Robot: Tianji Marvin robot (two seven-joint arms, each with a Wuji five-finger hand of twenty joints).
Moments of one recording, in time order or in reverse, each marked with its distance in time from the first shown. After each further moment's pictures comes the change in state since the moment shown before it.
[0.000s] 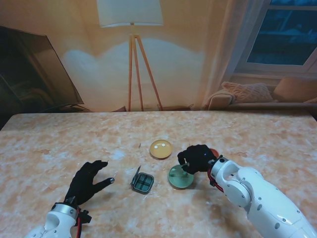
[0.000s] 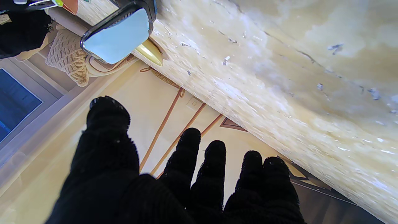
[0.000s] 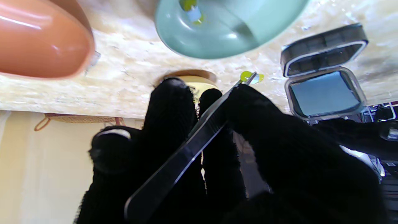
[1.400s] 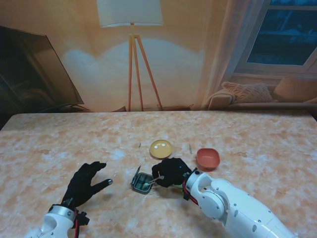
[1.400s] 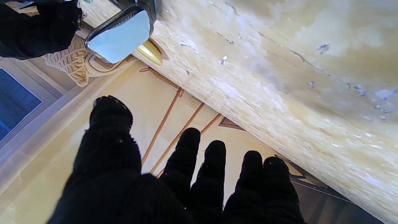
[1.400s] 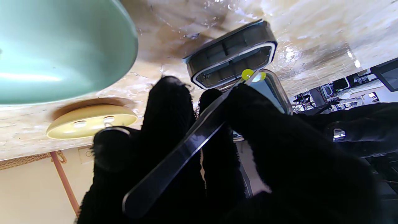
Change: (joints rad) left arm 0.031 0.002 -0.021 -0.029 -0.002 0.003 -0.011; right arm 0.093 -0.061 -0.288 0.086 0.193 0.080 -0.105; left_hand 0.018 0.000 0.000 0.010 0.000 -0.004 0.000 0.000 0.000 0.000 0.000 0.000 0.000 0.000 0.000 0.000 0.000 0.000 0.000 0.000; right_hand 0.014 0.009 -0.028 -0.002 0.000 0.000 0.000 -0.063 -0.019 0.012 -0.037 -0.047 -0.036 0.014 -0.014 -0.001 -0.048 0.003 -0.002 -0.004
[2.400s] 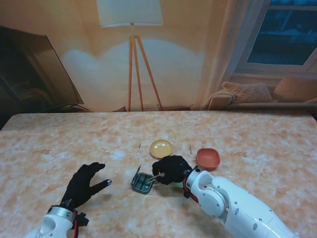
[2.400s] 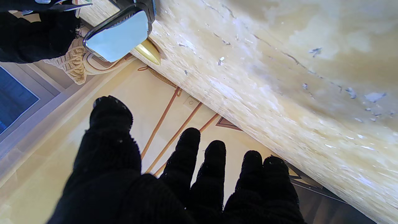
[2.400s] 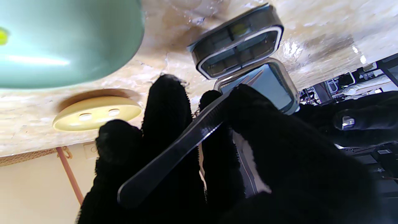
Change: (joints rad) left arm 0.009 -0.002 -0.006 -0.001 -0.013 0.001 0.000; right arm -0.008 -0.003 0.032 -0.020 0.005 0.011 0.026; left_hand 0.000 0.001 0.000 0.000 0.000 0.000 0.000 0.000 0.000 0.000 0.000 0.000 0.000 0.000 0.000 0.012 0.002 -0.002 0.000 0.006; right_hand 0.001 0.009 -0.011 0.000 -0.019 0.000 0.000 -0.053 -0.060 0.013 -0.050 -0.034 -0.074 0.015 -0.055 0.001 -0.072 0.001 -0.058 -0.001
